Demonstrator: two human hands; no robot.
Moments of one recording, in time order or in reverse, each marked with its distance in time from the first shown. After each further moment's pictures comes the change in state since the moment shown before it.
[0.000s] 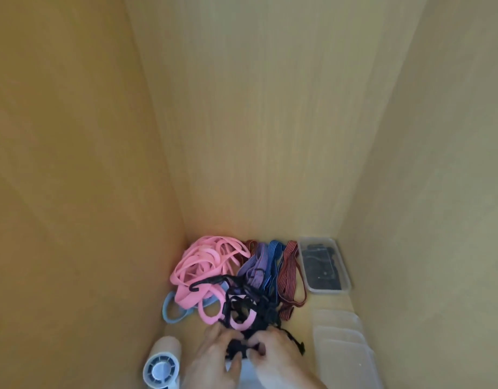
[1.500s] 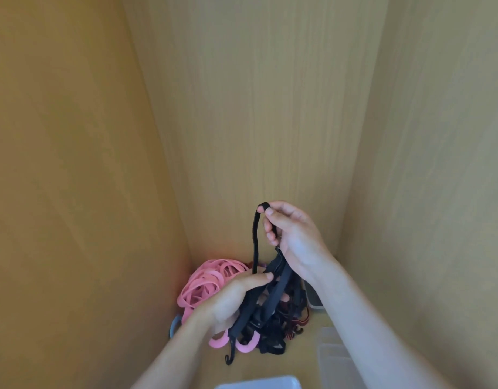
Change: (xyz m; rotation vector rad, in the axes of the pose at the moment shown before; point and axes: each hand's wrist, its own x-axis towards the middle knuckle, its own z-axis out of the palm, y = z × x) left_hand 0.106 0.137 -0.102 -0.995 -0.634 -0.297; right_hand 0.013 -0.118 -0.194 1.189 0.159 -0.447
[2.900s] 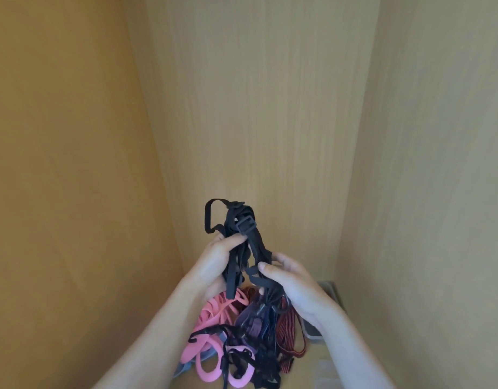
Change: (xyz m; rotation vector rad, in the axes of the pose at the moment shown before) left_hand 0.017 0.085 -0.011 -0.091 0.268 0.365; right_hand -0.012 0.021 -0.027 -0.202 -0.122 0.226
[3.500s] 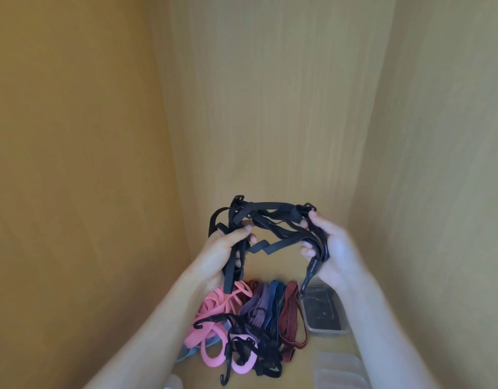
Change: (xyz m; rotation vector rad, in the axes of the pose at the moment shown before) left_hand -0.013 -0.001 -0.010 0.022 0.038 0.022; right_hand -0.009 -0.057 -0.018 0.537 0.177 -0.110
